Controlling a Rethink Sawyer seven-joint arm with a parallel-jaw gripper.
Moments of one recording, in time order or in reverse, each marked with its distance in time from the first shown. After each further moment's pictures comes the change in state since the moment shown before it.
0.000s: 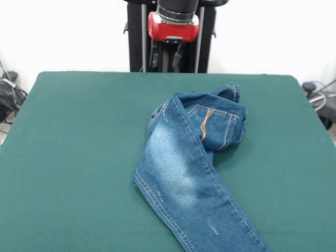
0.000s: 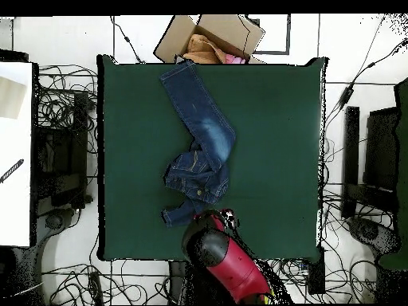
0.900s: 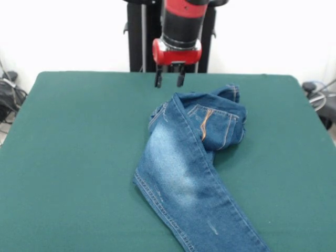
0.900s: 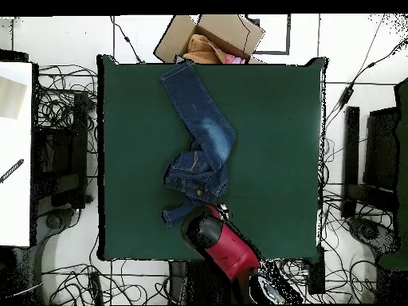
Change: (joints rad) arm 0.033 0.174 0.001 -0.102 0.001 0.000 0.000
